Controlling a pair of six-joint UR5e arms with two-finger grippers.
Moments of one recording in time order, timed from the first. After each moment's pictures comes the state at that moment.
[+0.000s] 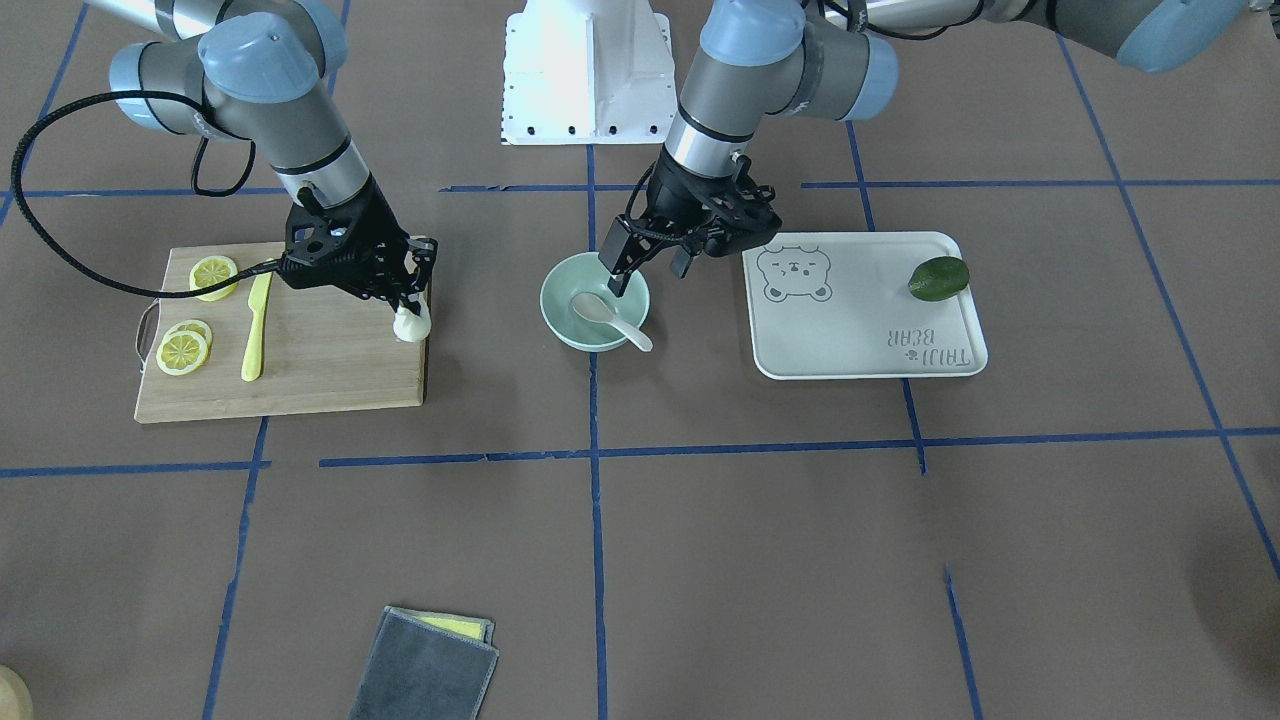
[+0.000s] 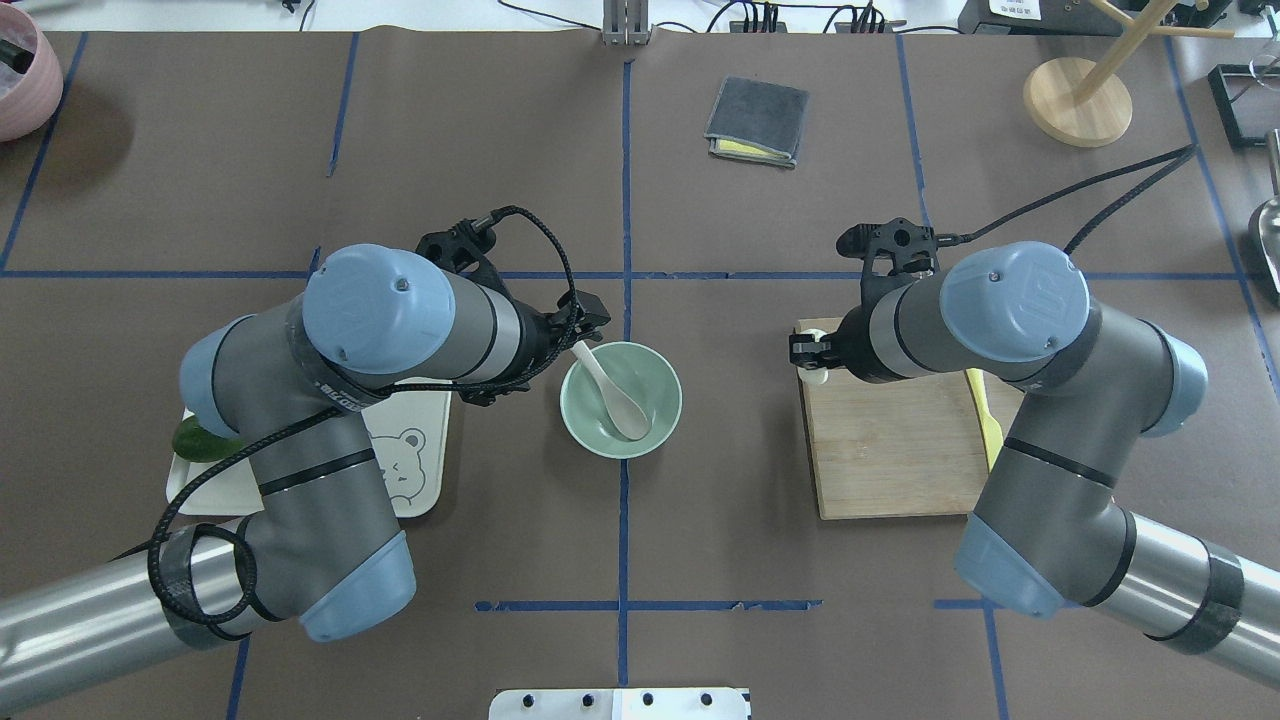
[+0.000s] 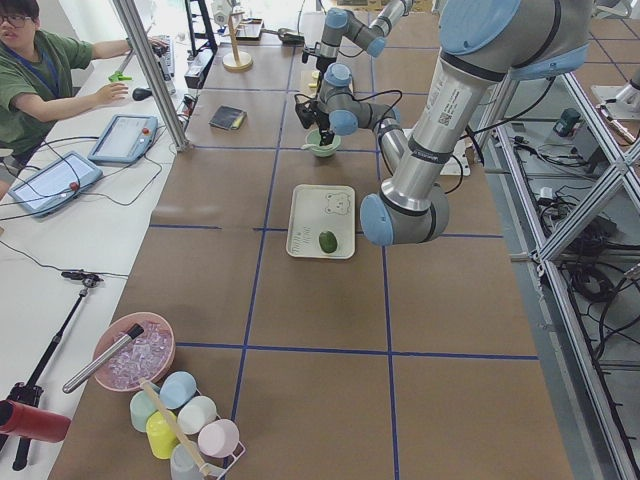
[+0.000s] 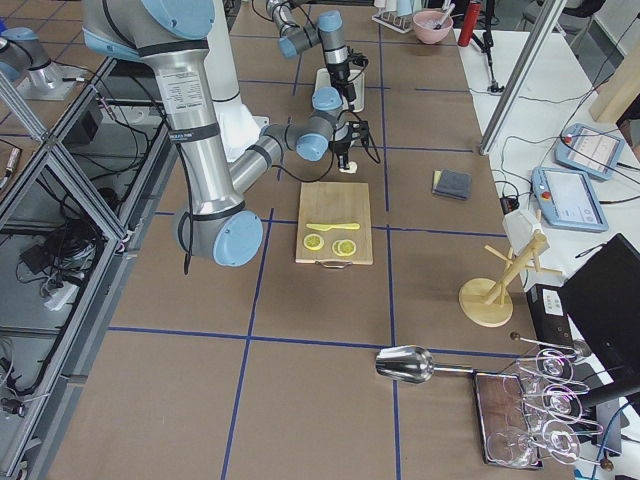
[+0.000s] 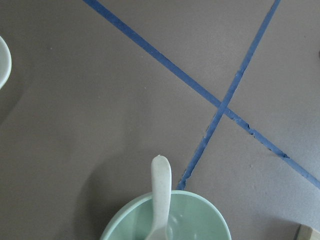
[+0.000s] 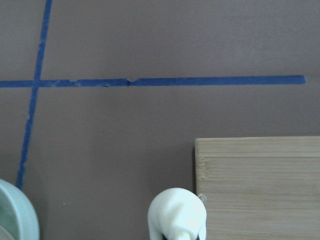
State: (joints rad) left arm -0.51 -2.16 -1.81 -1.83 -1.75 -1.77; right arm 0.58 -1.22 1.88 -1.28 1.81 1.19
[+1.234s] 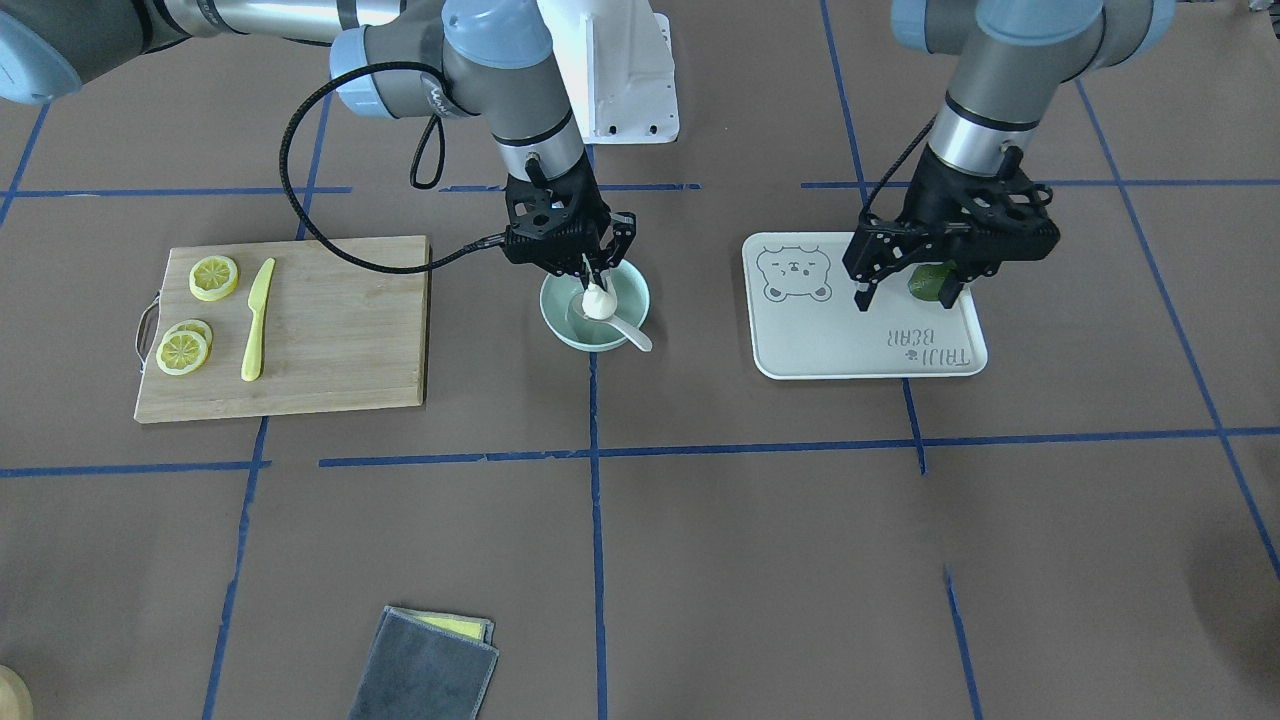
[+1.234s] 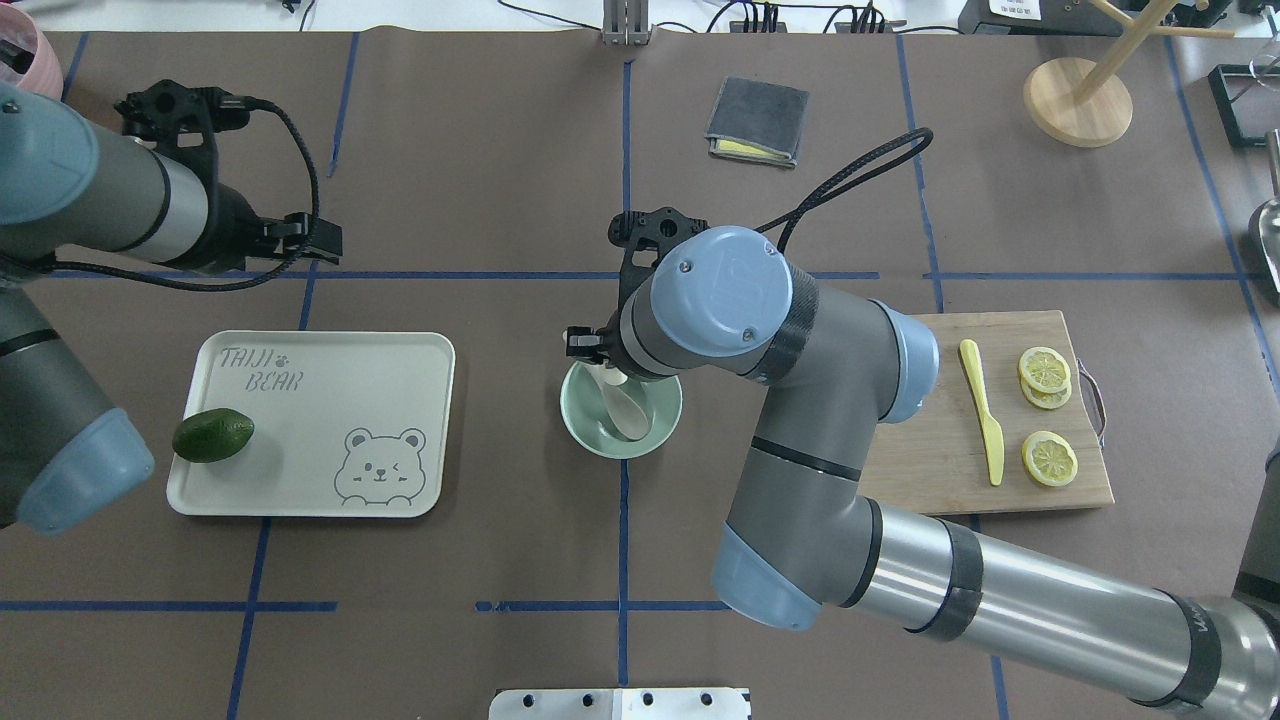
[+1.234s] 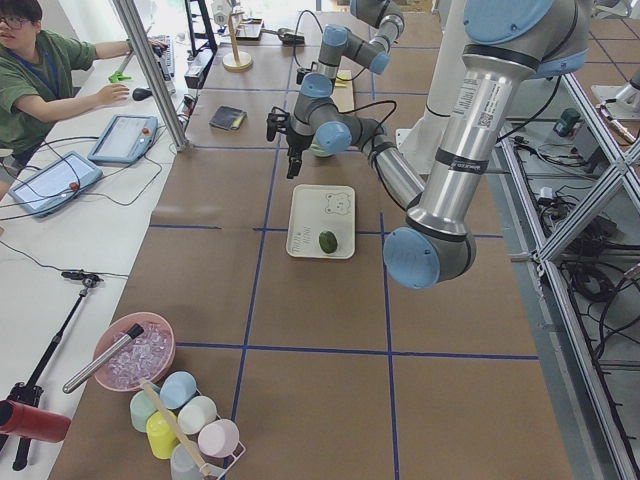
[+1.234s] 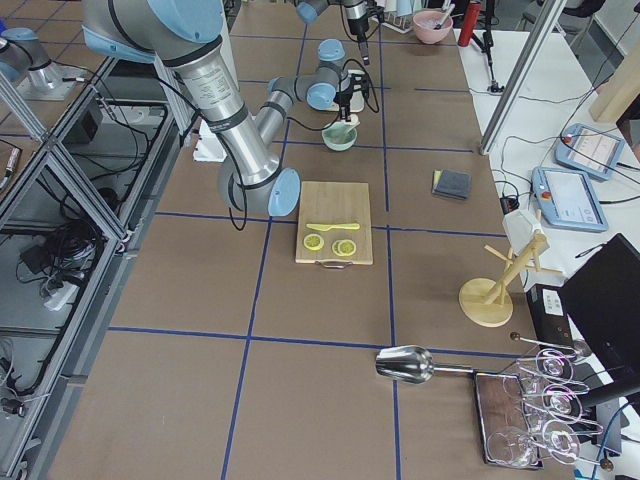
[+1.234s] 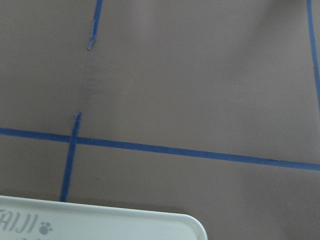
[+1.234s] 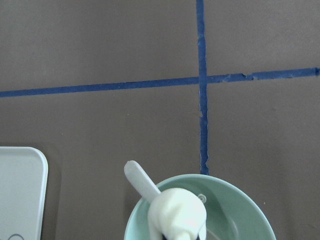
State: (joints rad) left arm -0.84 -1.84 -2.01 -1.70 -1.88 -1.02; right arm 0.46 -0.85 1.68 -1.39 1.74 1.32
